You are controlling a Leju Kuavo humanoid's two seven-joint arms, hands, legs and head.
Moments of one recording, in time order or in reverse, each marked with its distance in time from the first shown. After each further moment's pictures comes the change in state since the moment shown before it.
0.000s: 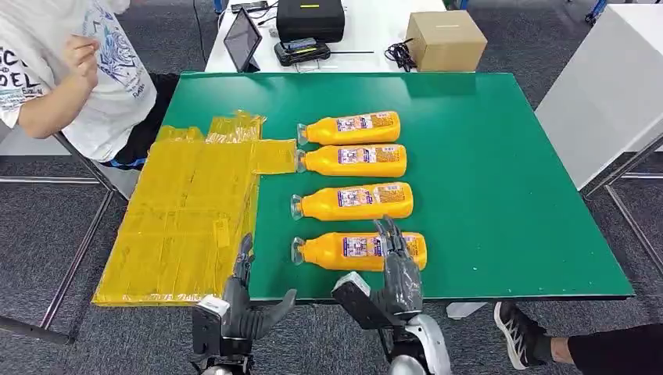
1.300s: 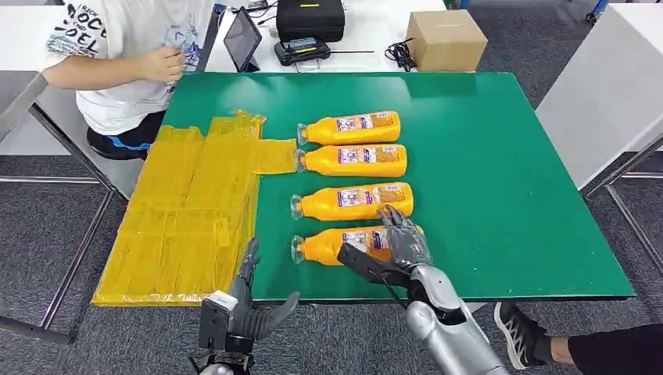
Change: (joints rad) left arm -0.019 -0.007 0.036 0.041 -0.049 -0.042 0.034; right arm -0.310 -0.137 0.064 0.285 0.052 0.297 0.213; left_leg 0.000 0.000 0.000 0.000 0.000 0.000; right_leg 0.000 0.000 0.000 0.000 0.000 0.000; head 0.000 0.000
